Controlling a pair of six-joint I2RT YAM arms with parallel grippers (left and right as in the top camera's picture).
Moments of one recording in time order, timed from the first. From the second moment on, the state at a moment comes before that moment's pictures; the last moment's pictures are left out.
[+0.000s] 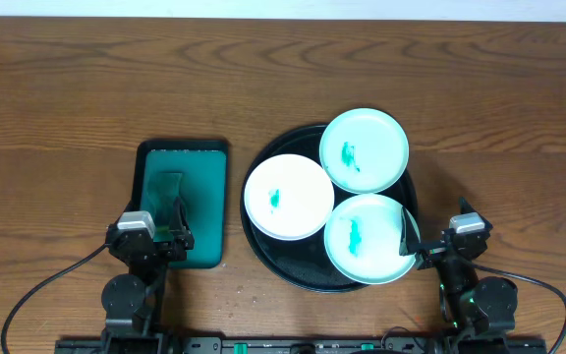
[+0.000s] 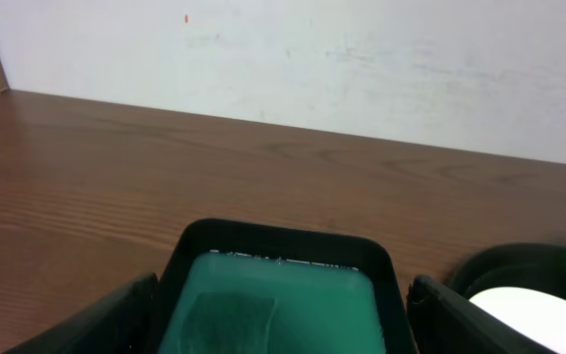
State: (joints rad) left arm -0.05 0.02 0.02 -0.12 -0.06 -0.14; right arm 0.07 0.01 0.04 -0.13 -0.12 -0.02
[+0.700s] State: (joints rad) left arm -0.05 0.02 0.02 -0.11 -0.01 -0.14; right arm 0.07 0.01 0.04 -0.13 -0.12 -0.02
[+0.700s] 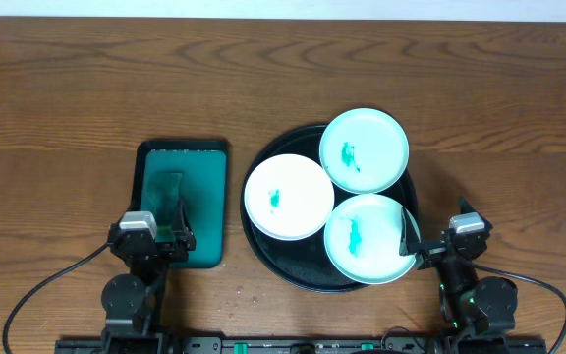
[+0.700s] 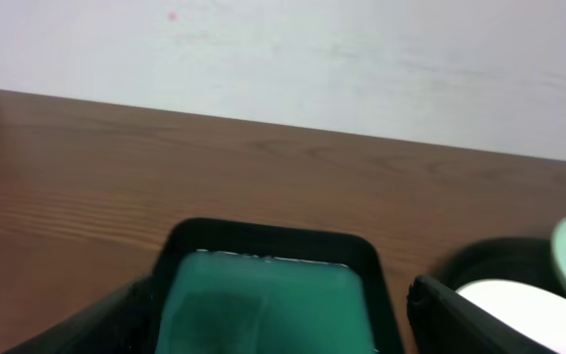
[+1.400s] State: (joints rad) left arm -0.05 0.90 0.86 -0.76 0.09 -0.17; right arm 0.07 0.01 0.04 -0.13 -0.12 -0.02
